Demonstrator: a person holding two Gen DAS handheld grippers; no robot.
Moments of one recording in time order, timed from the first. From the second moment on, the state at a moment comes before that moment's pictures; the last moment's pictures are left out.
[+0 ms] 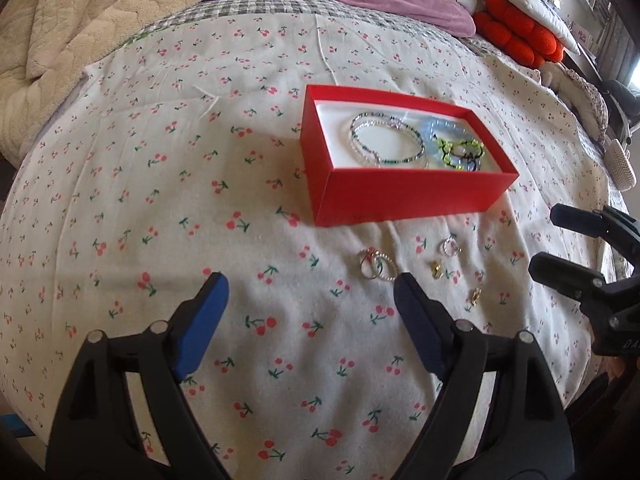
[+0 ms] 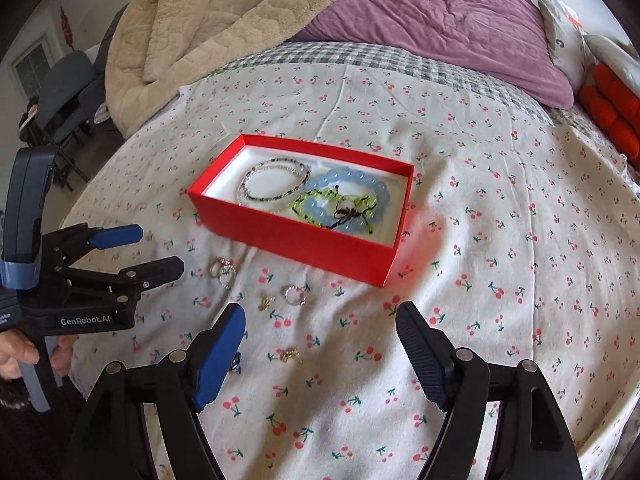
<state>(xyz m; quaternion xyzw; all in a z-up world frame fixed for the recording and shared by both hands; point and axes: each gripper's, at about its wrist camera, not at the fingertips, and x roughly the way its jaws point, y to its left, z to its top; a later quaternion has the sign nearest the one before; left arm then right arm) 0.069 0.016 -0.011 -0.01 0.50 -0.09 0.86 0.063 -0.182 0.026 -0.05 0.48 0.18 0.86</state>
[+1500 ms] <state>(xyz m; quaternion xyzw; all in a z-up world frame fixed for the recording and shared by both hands) 0.080 -0.018 -0.039 0.01 0.46 -0.21 0.86 0.039 -0.188 -0.020 -0.07 0.46 0.21 0.86</state>
